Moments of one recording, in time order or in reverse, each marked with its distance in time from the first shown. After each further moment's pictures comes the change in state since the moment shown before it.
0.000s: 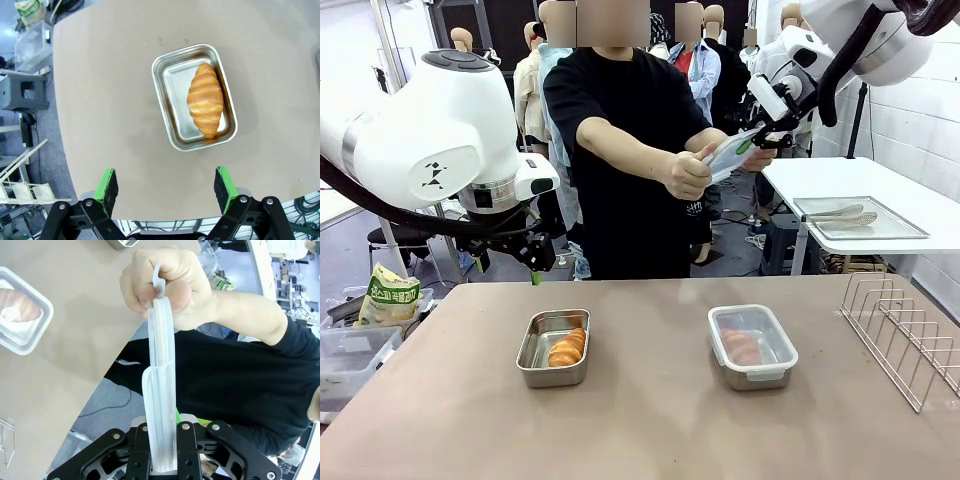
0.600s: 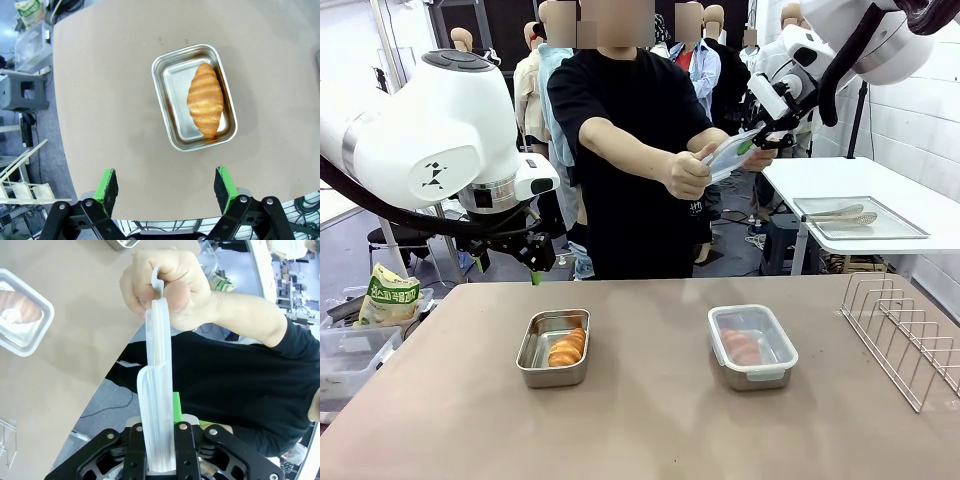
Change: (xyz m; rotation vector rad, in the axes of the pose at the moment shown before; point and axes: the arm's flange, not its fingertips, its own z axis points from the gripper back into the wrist) left arm 0.000 0.000 0.000 0.000 0.000 0.000; right arm 0.000 0.000 0.001 0.004 -0.001 -0.015
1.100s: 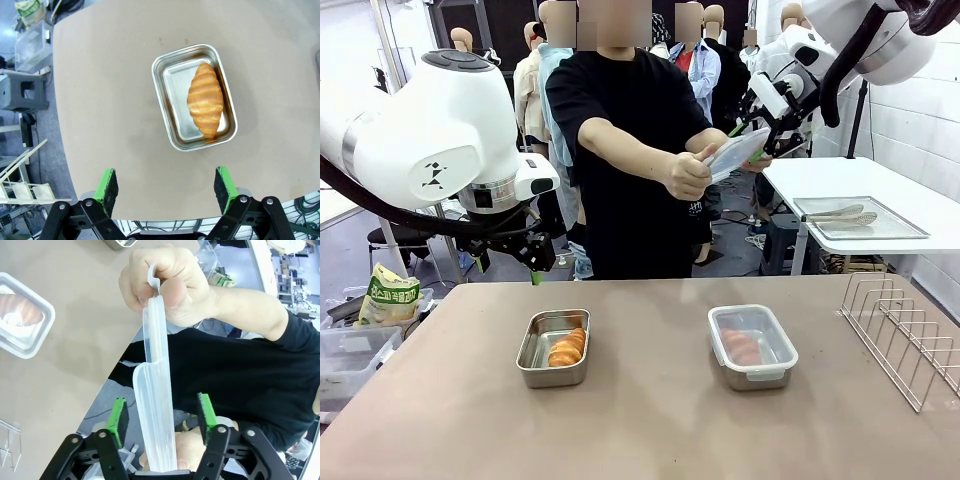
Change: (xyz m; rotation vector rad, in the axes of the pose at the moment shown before) left arm 0.000 0.000 0.000 0.000 0.000 0.000; right arm -0.003 0.003 0.001 0.002 0.003 -0.033
